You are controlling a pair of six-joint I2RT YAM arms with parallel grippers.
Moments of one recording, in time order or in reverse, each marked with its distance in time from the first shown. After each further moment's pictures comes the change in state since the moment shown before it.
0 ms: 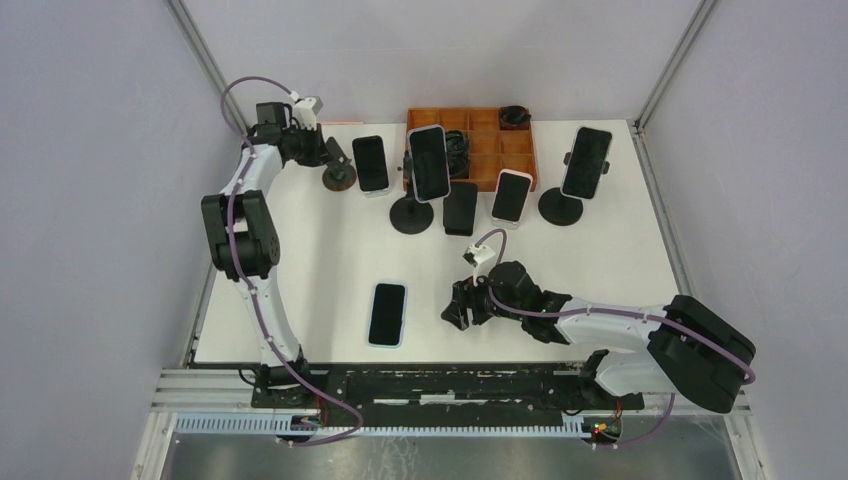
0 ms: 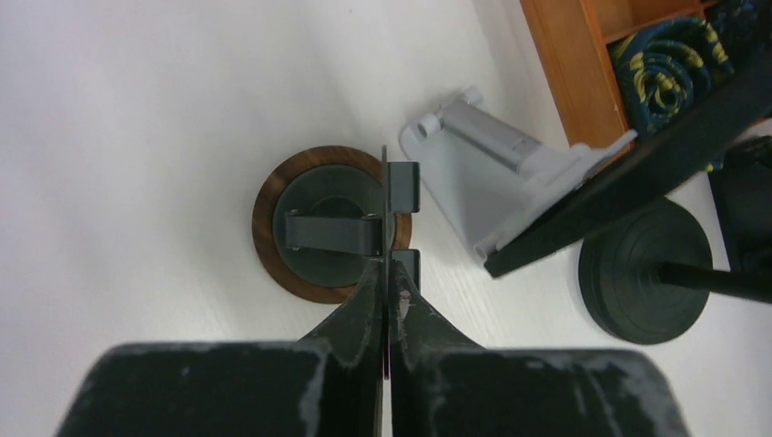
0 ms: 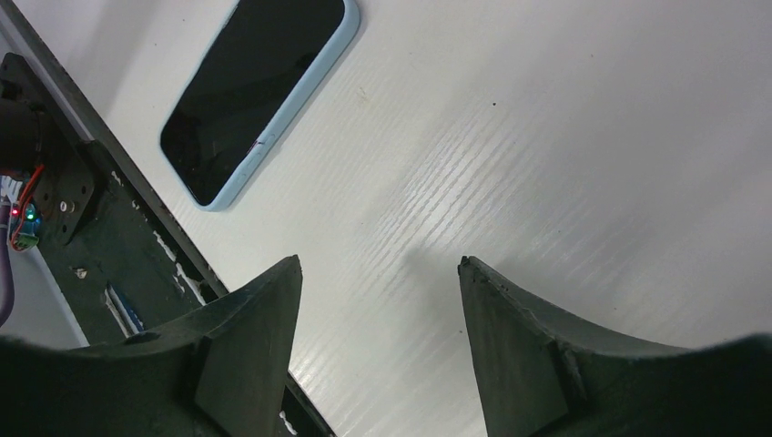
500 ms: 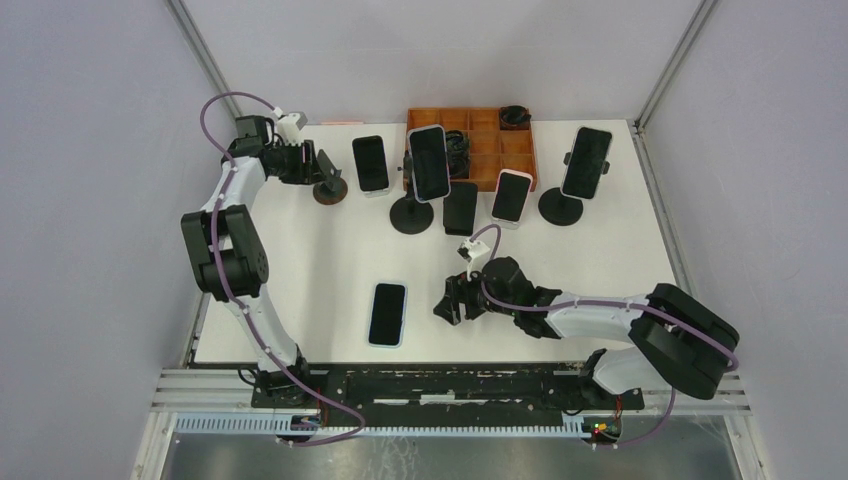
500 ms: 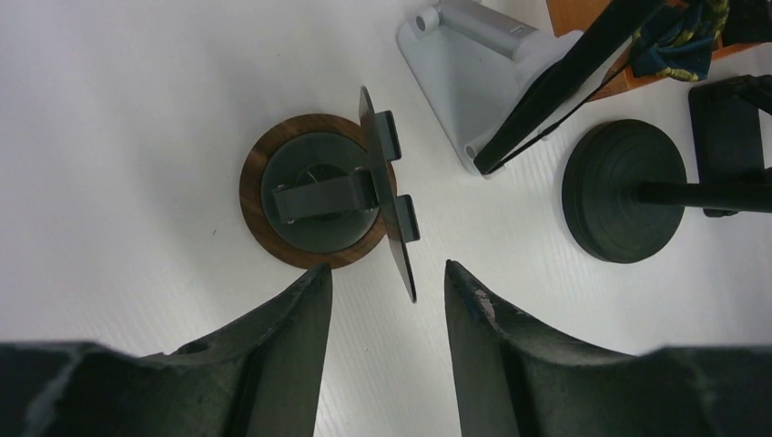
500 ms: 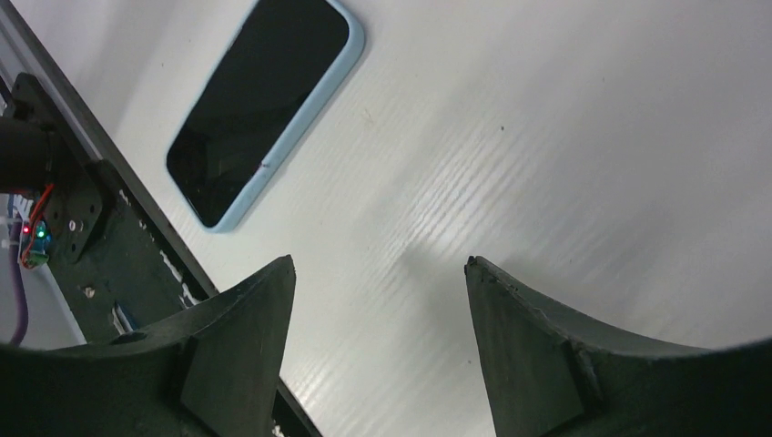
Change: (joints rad) left arm 0.059 -0.143 -0.150 -0.089 0.018 0.031; right arm -0.003 0.070 0.022 0.062 -0.003 0.018
